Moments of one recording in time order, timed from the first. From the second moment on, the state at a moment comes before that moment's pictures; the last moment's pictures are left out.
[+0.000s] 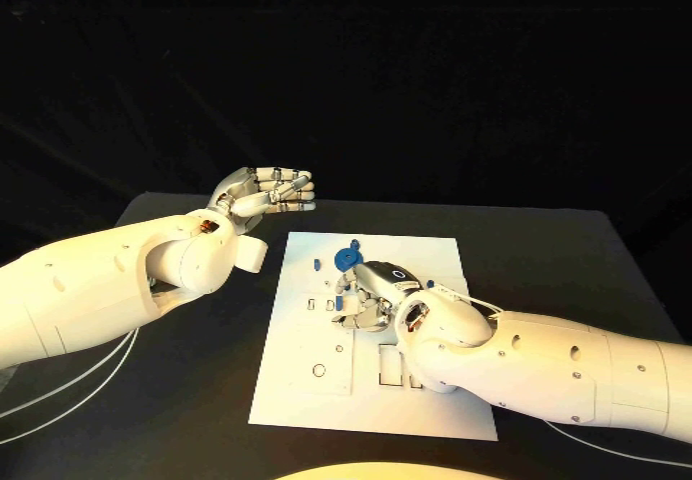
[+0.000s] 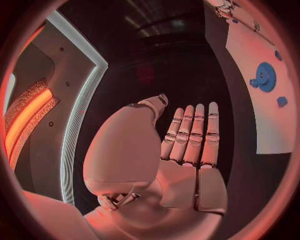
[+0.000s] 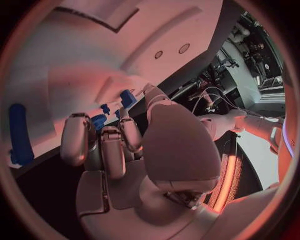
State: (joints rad) left arm 1.19 -0.92 0.02 1.51 -0.08 -0.29 0.36; left_hand 1.45 -0.18 0.45 0.25 0.10 0.83 0.21 0.21 0.15 0.98 0.20 0.07 0.07 0.89 0.17 0.16 0.25 0.17 0.81 0.28 0.25 0.07; right arm 1.12 -0.51 -0.18 1.55 -1.50 -0.49 -0.40; right_hand 1.37 -0.22 0.10 0.29 0.28 0.86 0.17 0.20 0.35 1.34 0.08 1.33 1.27 1.47 0.00 1.55 1.31 0.06 1.40 0.11 1.26 1.31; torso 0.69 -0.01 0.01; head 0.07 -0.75
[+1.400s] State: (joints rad) left arm 1.21 -0.77 0.01 1.48 -0.92 0.10 -0.46; left_hand 1.10 -0.13 0.26 0.30 0.09 0.81 0.11 0.76 0.47 1.18 0.03 1.23 0.97 1.46 -0.02 1.51 1.31 0.14 1.18 0.07 1.25 0.87; right arm 1.33 -0.89 -0.17 1.62 -0.82 -0.53 -0.06; right_hand 1.43 -0.16 0.14 0.29 0.28 0.85 0.17 0.21 0.34 1.31 0.08 1.30 1.24 1.47 0.00 1.52 1.31 0.08 1.36 0.11 1.17 1.26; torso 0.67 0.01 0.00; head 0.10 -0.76
